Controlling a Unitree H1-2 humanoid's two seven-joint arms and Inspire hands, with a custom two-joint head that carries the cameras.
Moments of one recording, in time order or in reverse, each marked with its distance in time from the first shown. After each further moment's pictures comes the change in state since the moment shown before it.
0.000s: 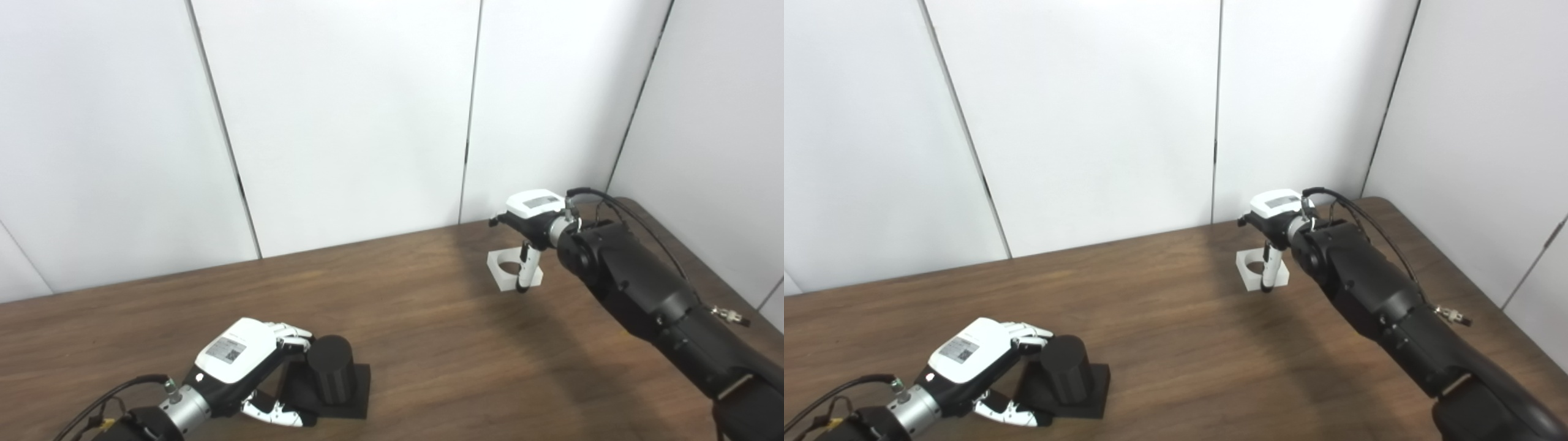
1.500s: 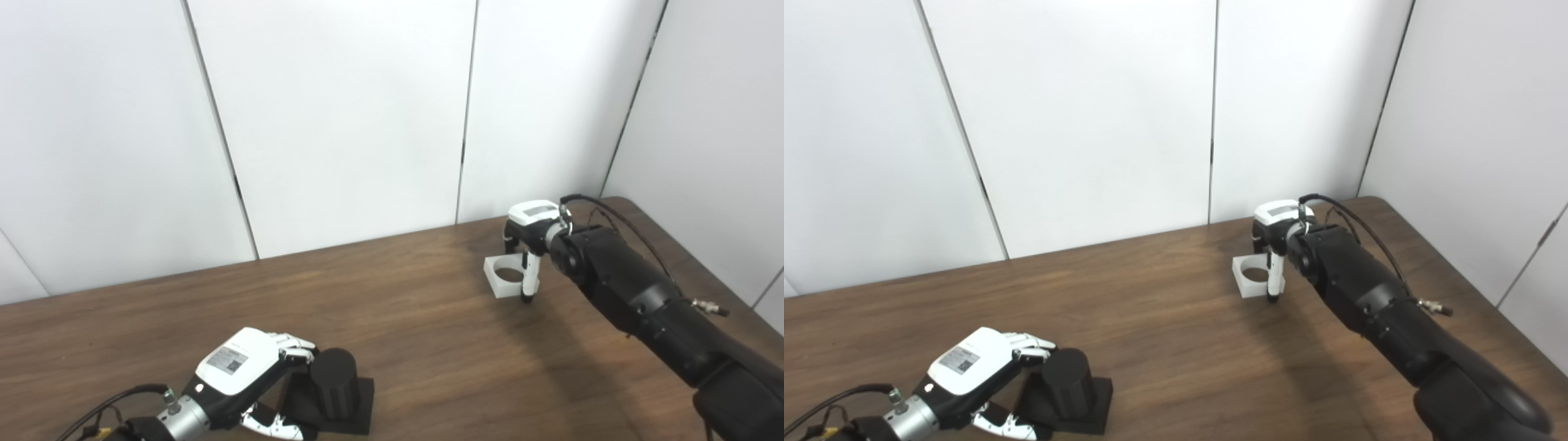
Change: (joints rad) left arm 0.038 0.018 0.012 -0.078 0.000 0.007 -0.053; right arm -0.054 0.031 0.055 0.196 0.022 -0.011 -0.073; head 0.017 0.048
